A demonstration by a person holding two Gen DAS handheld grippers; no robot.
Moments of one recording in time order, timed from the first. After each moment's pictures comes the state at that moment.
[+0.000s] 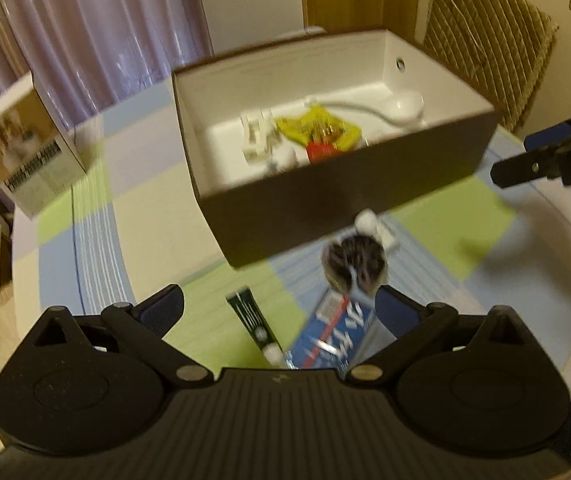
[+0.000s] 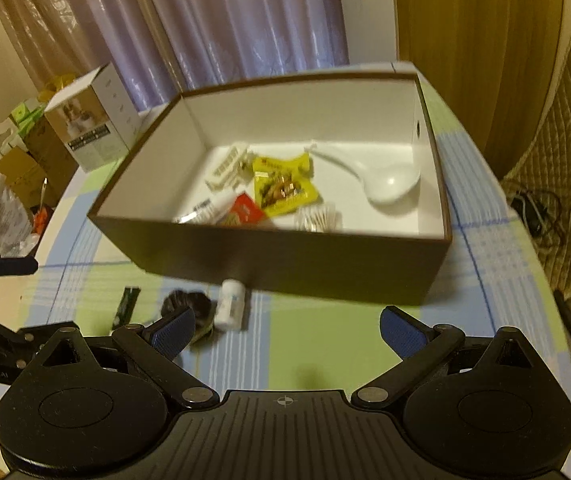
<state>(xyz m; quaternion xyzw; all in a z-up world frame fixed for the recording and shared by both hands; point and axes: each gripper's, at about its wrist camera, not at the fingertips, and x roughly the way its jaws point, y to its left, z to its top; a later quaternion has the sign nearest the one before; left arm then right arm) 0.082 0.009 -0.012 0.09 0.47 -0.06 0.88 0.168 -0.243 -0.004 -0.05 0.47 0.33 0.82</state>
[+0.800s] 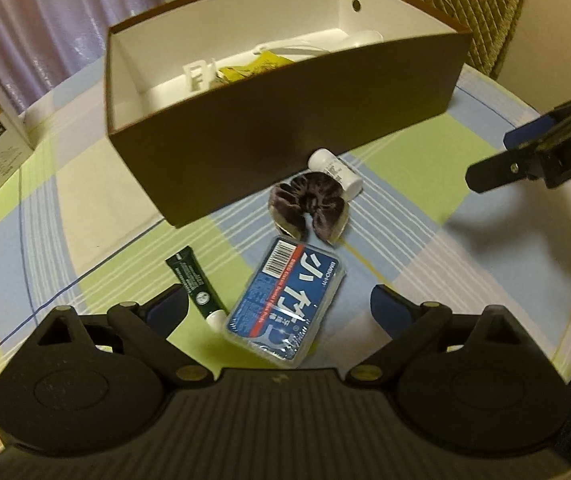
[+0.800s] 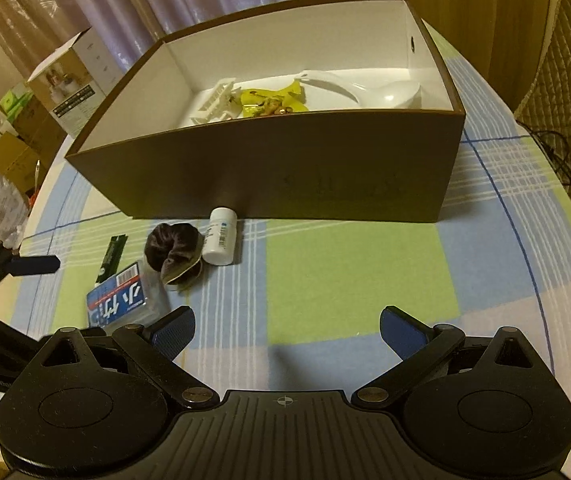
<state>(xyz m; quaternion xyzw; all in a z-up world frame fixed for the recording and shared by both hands) 0.082 -0.015 -0.060 0.11 0.50 -0.11 0.85 0.153 -0.253 -0.059 -0.02 0.51 0.31 0.80</state>
